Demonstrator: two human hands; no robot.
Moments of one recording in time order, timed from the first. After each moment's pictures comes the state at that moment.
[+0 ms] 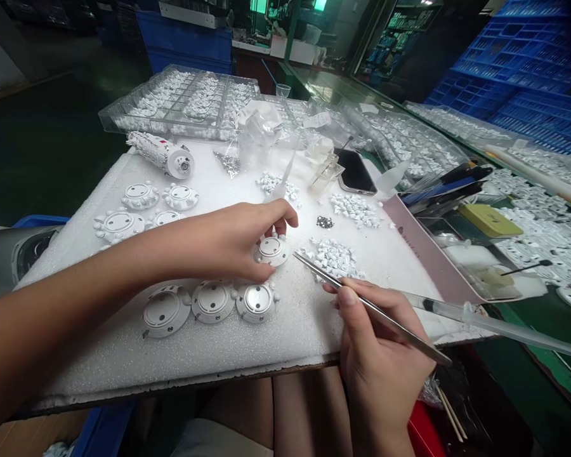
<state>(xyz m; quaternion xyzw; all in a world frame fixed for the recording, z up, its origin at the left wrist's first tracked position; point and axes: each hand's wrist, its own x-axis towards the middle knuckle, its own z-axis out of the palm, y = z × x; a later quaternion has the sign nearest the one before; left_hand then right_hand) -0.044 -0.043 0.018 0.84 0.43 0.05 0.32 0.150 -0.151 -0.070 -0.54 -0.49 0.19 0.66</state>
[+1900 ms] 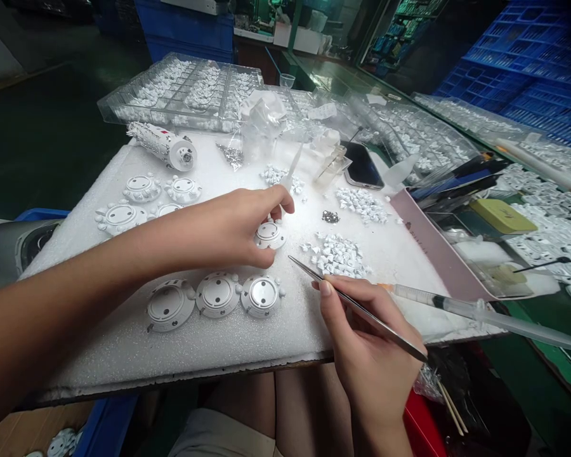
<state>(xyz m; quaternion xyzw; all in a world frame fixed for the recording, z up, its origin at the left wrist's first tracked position) -0.049 -0.038 0.011 0.84 0.46 0.07 0.27 0.144 -0.153 -0.061 -0.57 -0.62 0.09 0.53</state>
